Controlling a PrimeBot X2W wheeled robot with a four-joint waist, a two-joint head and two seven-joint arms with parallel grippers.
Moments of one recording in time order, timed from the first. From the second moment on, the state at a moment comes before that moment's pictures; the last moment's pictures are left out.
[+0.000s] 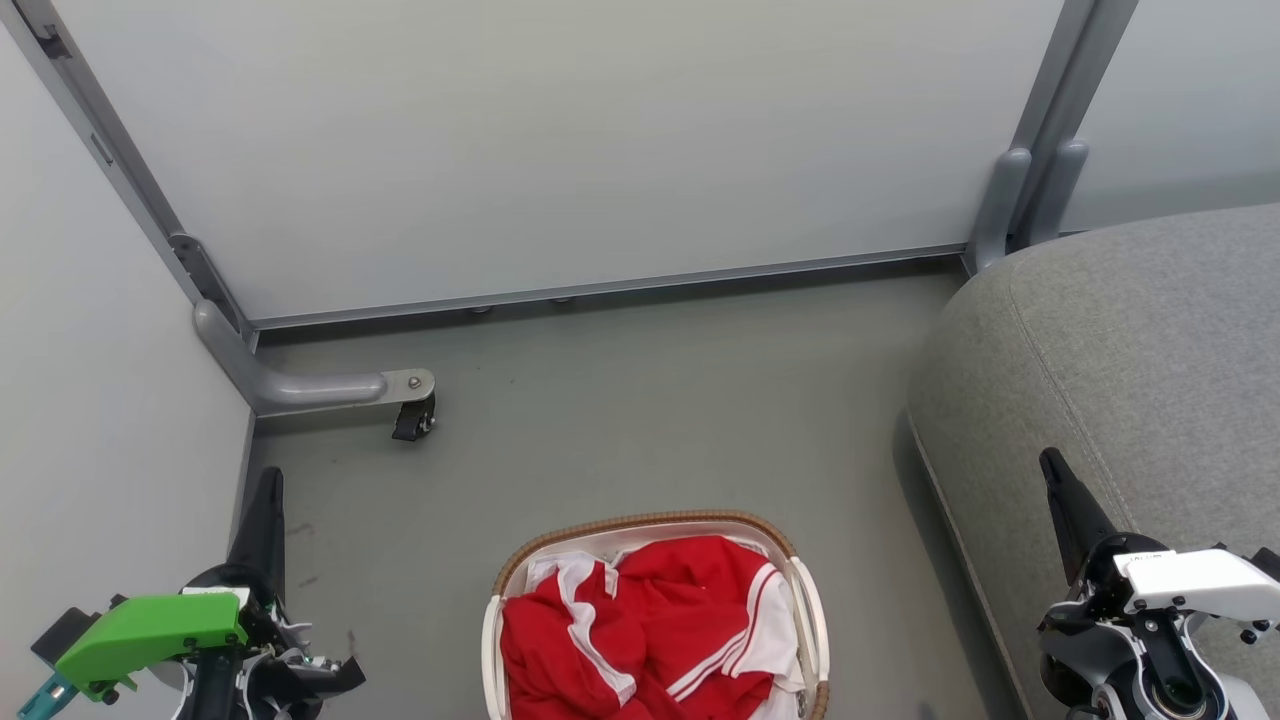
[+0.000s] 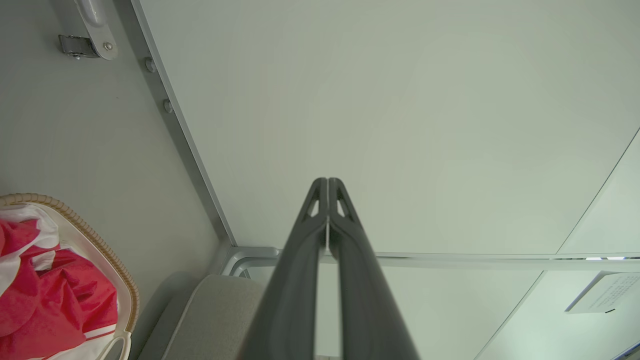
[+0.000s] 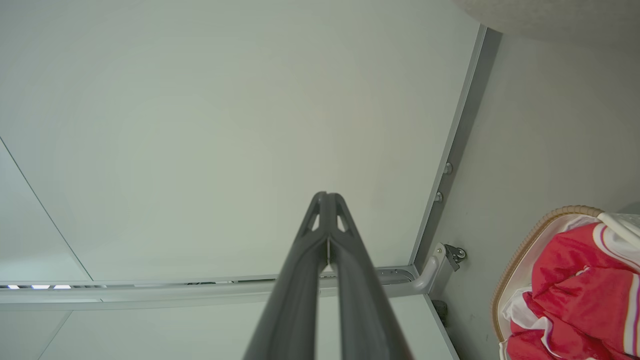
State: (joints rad) left arm -0.10 0.05 0.11 0.25 -1.61 -0.13 0.11; right arm -0.11 -0.05 -0.11 0.25 1.61 0.13 0.11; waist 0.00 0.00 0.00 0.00
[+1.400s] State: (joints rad) left arm -0.10 0.05 0.11 0.25 -1.61 -0.13 0.11; right arm -0.11 -0.05 -0.11 0.25 1.61 0.13 0.11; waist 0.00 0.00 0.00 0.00
